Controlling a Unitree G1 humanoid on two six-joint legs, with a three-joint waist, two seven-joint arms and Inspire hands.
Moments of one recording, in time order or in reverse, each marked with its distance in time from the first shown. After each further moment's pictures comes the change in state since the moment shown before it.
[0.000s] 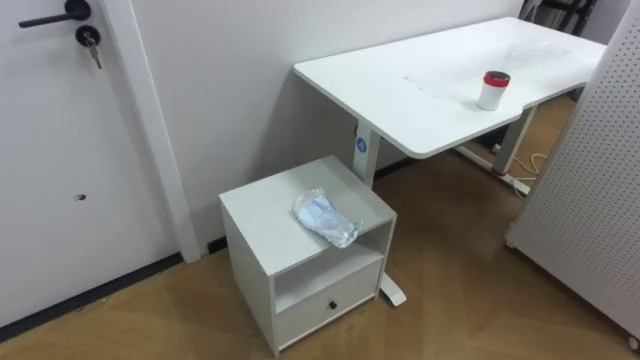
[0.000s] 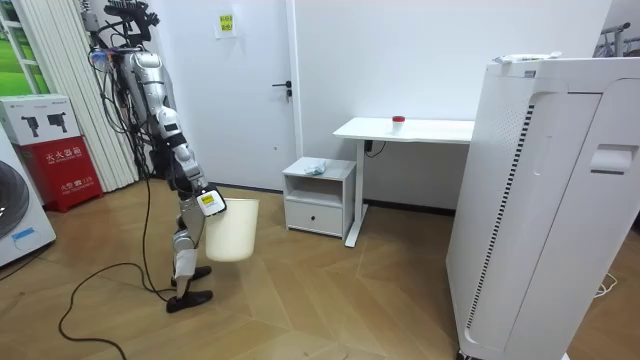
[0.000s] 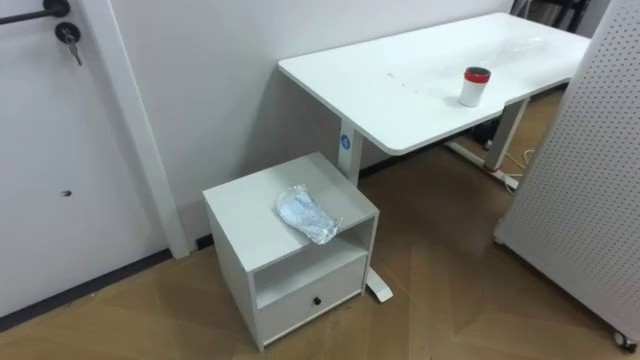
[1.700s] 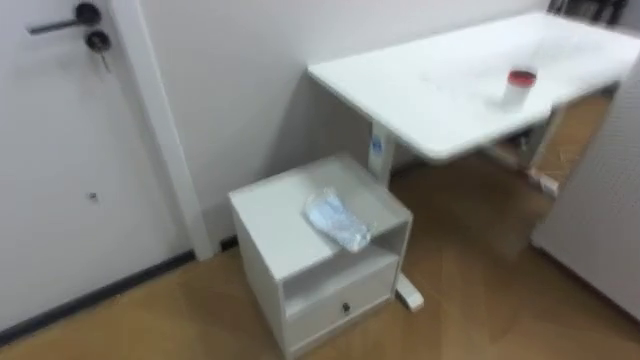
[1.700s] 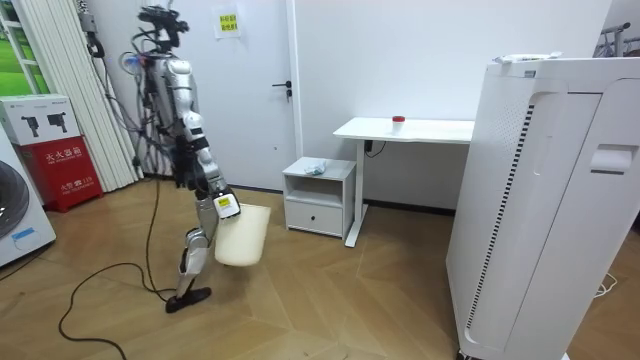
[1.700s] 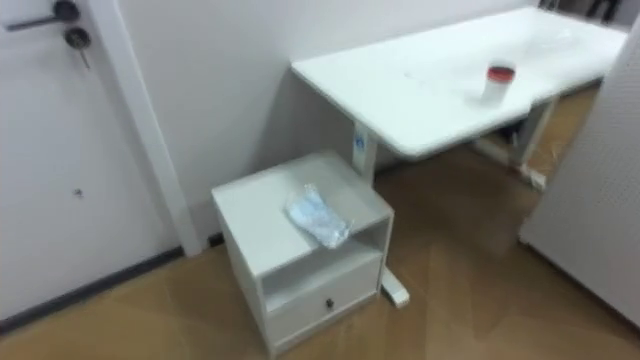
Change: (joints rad) left arm 0.055 0.025 -0.056 0.019 0.058 -0.027 -0.032; right arm 0.029 -0.034 0.034 -0.020 0.026 0.019 -0.055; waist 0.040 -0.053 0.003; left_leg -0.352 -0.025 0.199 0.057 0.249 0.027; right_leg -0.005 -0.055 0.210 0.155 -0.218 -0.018
